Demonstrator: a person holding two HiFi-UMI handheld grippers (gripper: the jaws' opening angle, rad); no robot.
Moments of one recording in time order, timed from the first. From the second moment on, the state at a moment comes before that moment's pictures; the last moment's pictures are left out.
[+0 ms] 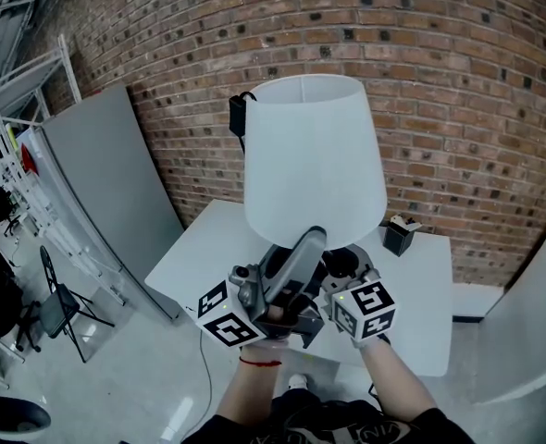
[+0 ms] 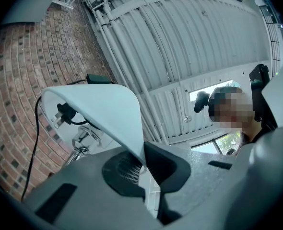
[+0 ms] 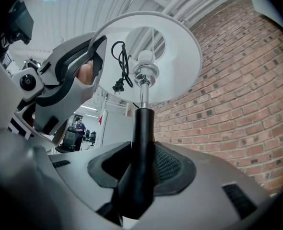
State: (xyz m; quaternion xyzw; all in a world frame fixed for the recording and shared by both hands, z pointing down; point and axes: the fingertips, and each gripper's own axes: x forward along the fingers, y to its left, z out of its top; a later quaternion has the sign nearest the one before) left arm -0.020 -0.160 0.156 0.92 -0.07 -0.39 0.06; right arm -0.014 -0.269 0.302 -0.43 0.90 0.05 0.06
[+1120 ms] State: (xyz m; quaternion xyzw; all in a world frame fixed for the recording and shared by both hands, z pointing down) left arm -0.016 -0.147 0.153 0.92 -0.07 -0.39 0.06; right arm -0.010 -0.258 0.297 -0.43 0.90 0.06 0.06
